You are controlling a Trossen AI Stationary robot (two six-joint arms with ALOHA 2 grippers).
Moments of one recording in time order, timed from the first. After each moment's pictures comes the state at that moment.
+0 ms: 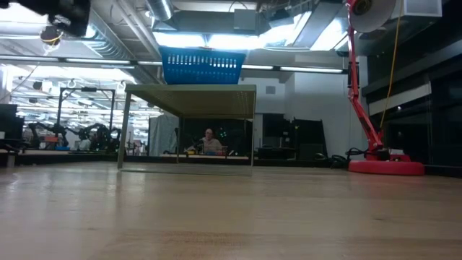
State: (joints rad) left arm -0.78 1.31 0.27 1.12 -0.46 -0.11; right arm 0.88 0.52 0.62 -0.13 0.43 -0.10
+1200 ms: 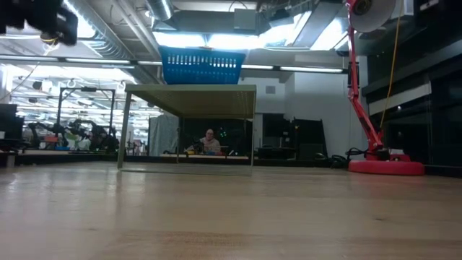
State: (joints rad) left arm -0.59 0.01 0.22 -0.11 -0.30 0.02; right arm 0.89 0.00 0.60 -0.58 0.52 -0.03
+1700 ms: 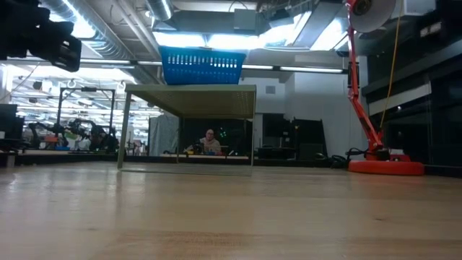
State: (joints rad) left arm -0.58 0.05 0.01 0.06 -0.31 0.00; right arm 0.89 0.00 0.28 -0.27 0.56 -0.04
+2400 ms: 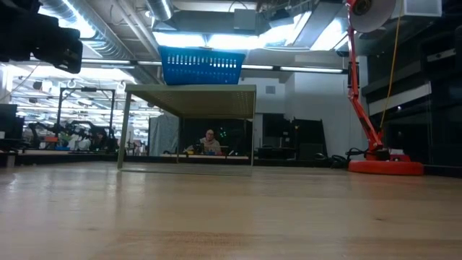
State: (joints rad) left arm -0.58 0.08 0.01 0.06 -0.37 0.02; right arm 0.89 0.00 0.09 -0.22 0.40 0.05
